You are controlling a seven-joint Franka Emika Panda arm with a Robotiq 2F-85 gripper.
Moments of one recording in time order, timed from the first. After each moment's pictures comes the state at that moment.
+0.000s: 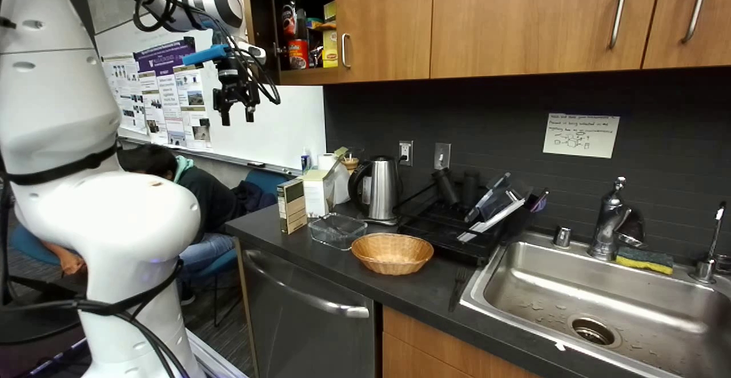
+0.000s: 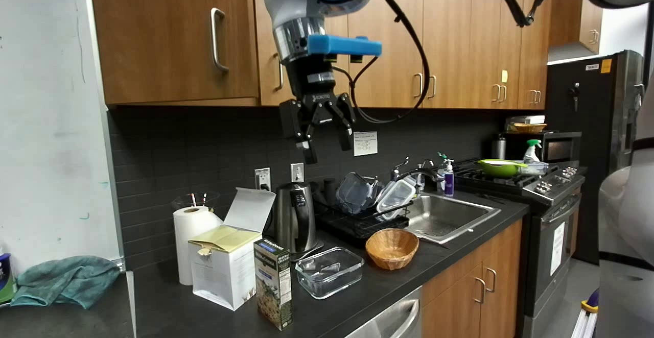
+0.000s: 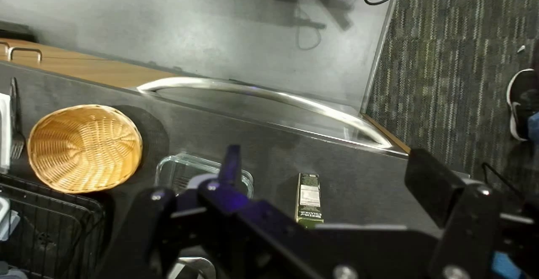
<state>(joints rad) 0.20 -0.18 0.35 -1.88 0.00 1.51 0.43</state>
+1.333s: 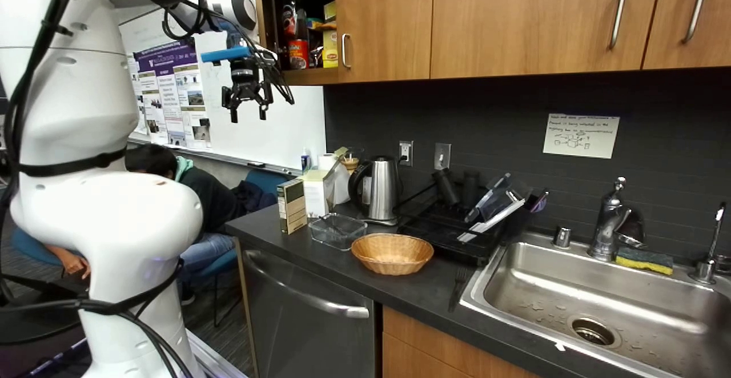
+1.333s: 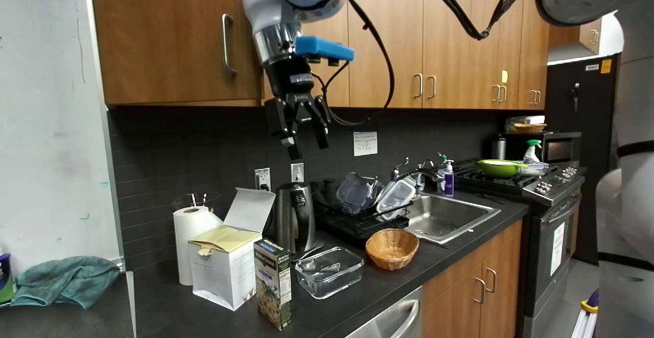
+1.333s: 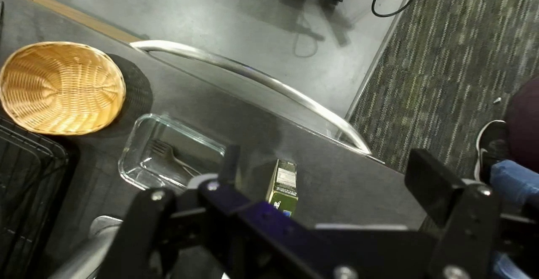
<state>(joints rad) 0.25 -0.01 0.30 -1.69 -0.05 1.45 0.22</state>
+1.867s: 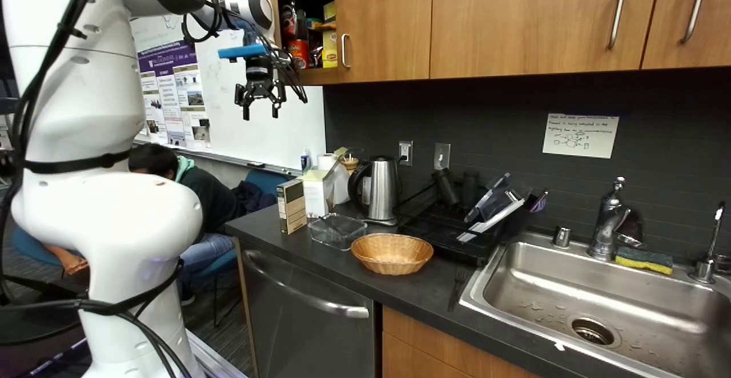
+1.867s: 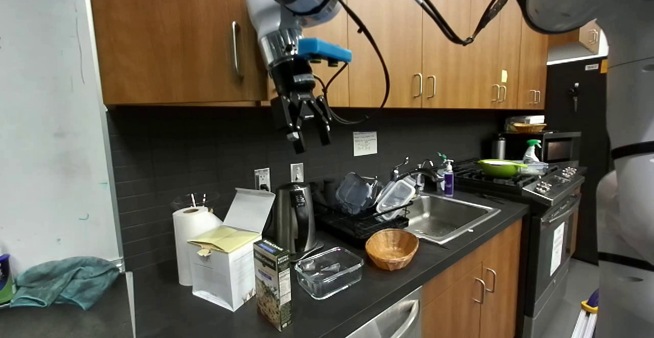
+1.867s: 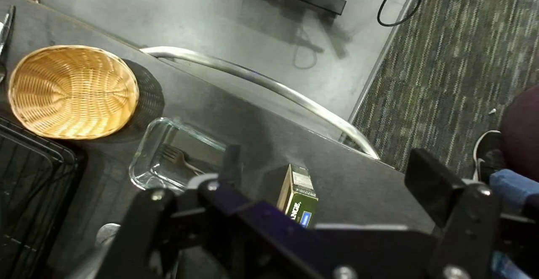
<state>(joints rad) 0.24 0.05 0.25 -1.59 -0.05 1.37 0.16</state>
